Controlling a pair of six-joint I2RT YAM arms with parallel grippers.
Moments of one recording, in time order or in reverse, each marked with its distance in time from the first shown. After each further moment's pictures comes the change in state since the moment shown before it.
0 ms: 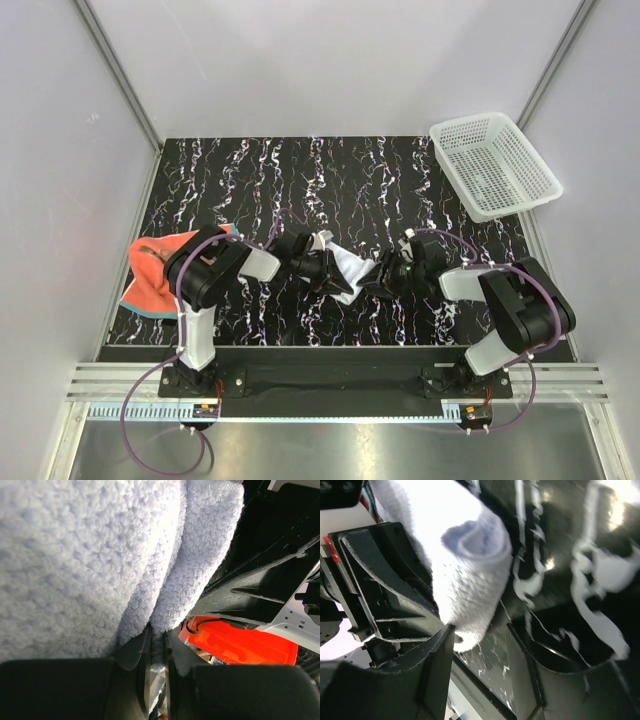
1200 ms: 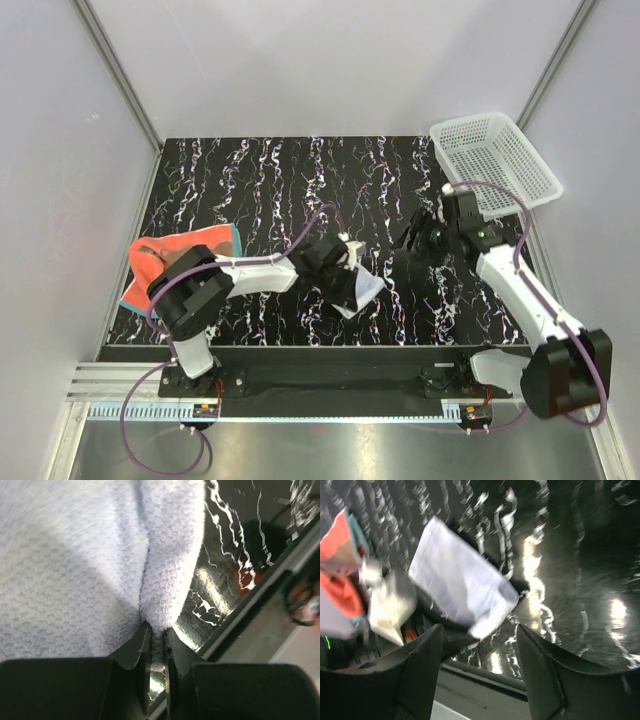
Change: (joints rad) left arm -0.308 -0.203 0.154 -0.551 -0.503 0.532; right arm -0.116 -0.314 0.511 -0.920 0.349 -0.301
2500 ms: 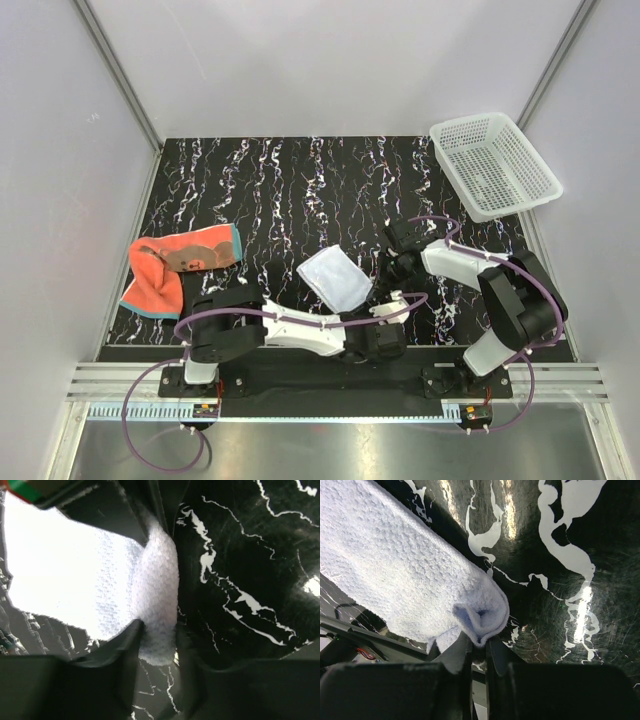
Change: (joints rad) left arm -0.522 0.161 0.187 -0.289 -1.079 0.160; right arm 0.262 0.364 -0.154 0.171 -0.080 0.126
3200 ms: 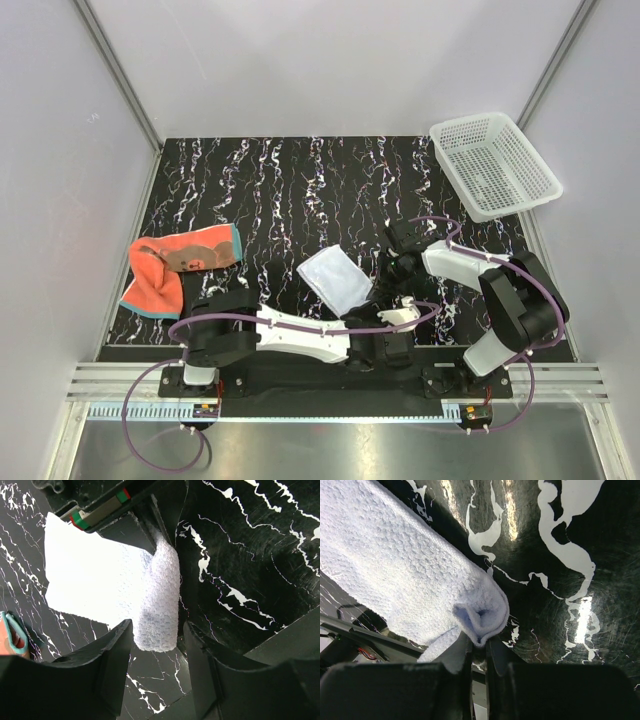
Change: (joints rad) left arm -0.054 -0.015 0.092 -0.110 -0.086 0.028; right arm 0.000 -0.007 -0.009 0.009 0.000 0.006
